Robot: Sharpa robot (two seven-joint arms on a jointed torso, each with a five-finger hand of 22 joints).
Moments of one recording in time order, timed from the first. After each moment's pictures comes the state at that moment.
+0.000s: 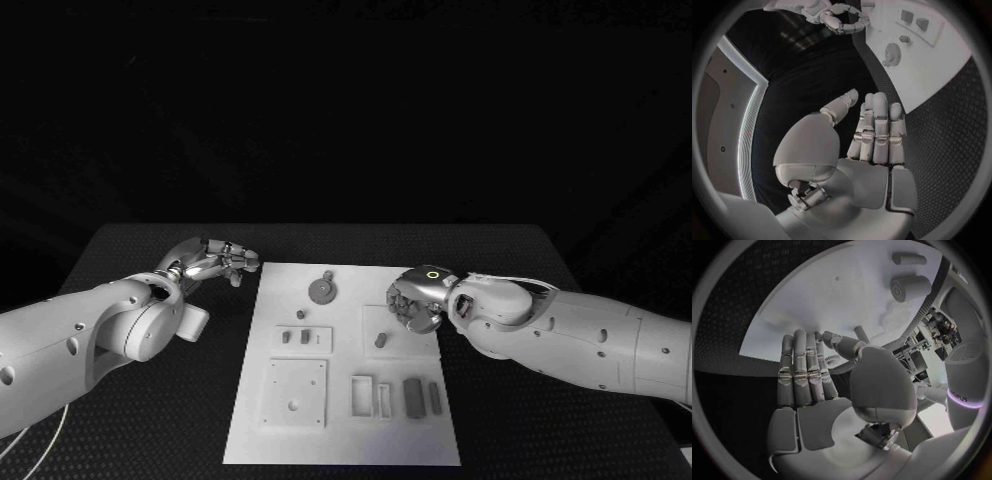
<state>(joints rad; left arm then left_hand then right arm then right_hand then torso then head) 1.25 -0.78 -0.11 1.30 -0.34 -0.27 0.17 1.11 -0.09 0.55 -0.26 0.13 0.93 0.15 0.25 0.56 1.28 0.07 0.09 0.33 1.10 -0.04 1.04 0.39 0.05 0.78 -0.09 0.86 1.26 1.07 -0.85 -0.04 1.41 -1.79 -0.27 -0.03 1.19 -0.27 0.88 -0.14 0.05 0.98 0.13 0.38 0.43 1.27 0.09 0.10 0.19 1.19 0.01 0.48 0.75 0.26 0.98 0.14 0.36 1.17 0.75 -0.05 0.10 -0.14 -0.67</state>
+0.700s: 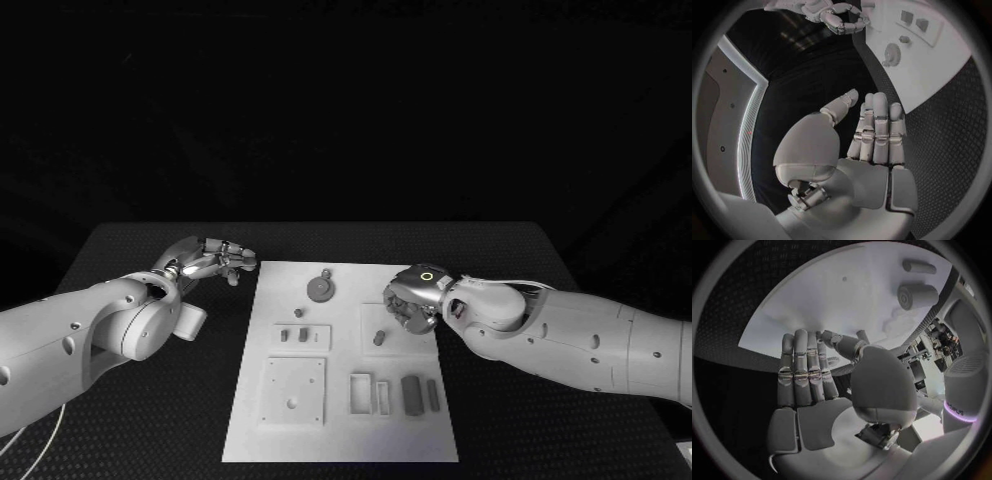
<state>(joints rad) 1.25 -0.79 -0.11 1.30 -0.34 -0.27 0.17 1.11 -0.09 0.55 -0.26 0.13 0.93 0.15 0.25 0.56 1.28 0.07 0.09 0.34 1.10 -0.04 1.04 0.39 0.05 0.78 -0.09 0.86 1.26 1.07 -0.84 -0.06 1.42 -1.90 -0.30 -0.07 1.21 -0.26 0.92 -0.17 0.05 1.04 0.10 0.40 0.44 1.32 0.06 0.12 0.22 1.23 -0.01 0.49 0.81 0.24 1.02 0.12 0.39 1.19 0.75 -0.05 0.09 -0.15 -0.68</state>
